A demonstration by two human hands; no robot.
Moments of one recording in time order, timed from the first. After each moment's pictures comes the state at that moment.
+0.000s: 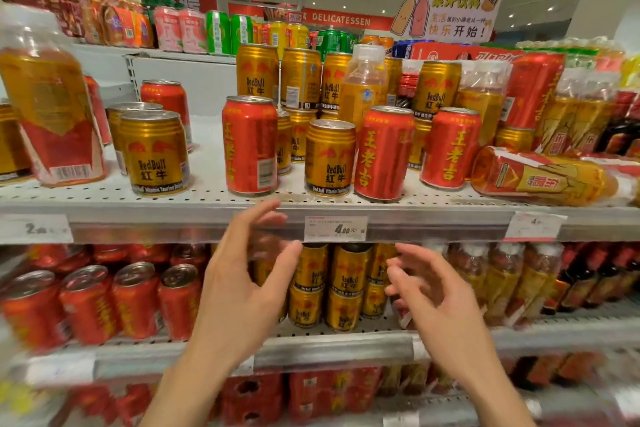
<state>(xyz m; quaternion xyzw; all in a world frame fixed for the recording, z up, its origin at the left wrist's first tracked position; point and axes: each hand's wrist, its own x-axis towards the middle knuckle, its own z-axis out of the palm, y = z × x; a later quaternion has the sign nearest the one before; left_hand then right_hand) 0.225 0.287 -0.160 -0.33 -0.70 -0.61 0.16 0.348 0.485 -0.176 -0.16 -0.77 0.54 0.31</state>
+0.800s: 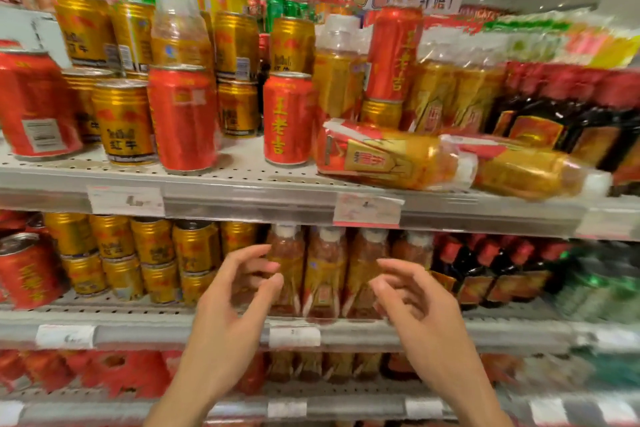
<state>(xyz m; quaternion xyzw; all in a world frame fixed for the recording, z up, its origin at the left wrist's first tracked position) 0.354 0.498 -0.212 -0.21 -0.72 -0.65 0.03 0.462 0.701 -0.192 -0.18 -0.77 0.57 0.22</state>
